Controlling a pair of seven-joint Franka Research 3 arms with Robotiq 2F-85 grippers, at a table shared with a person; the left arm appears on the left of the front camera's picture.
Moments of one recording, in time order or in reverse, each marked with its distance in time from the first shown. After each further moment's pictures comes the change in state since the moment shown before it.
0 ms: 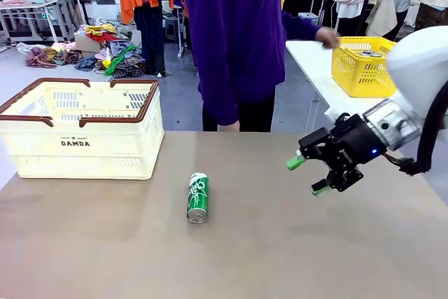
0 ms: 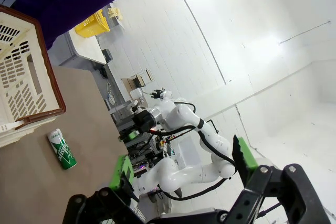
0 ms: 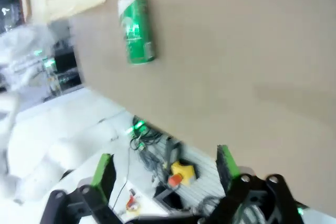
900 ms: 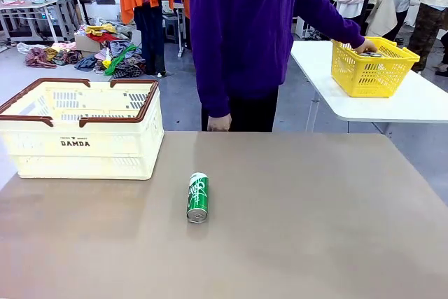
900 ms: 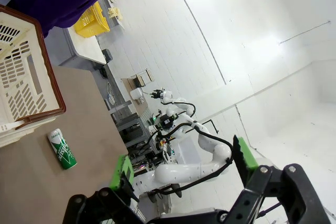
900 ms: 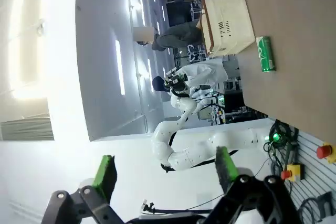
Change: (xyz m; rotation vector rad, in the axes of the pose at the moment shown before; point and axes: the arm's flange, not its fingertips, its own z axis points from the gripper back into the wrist) left arm 0.000 0.000 0.000 0.000 0.001 0.001; right arm -0.126 -0.171 0.267 0.822 -0.300 -0.149
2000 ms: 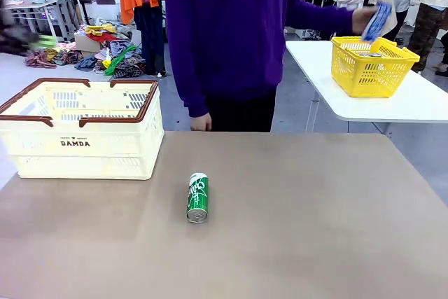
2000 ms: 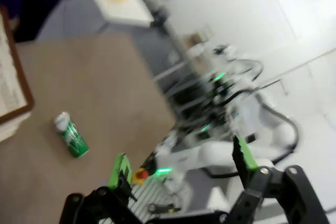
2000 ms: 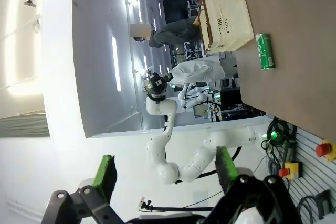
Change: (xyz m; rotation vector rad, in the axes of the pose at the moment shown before) left arm -0.062 -0.096 -0.230 0.417 0.232 -0.197; right arm -0.005 0.010 -0.006 -0.016 0.017 0.017
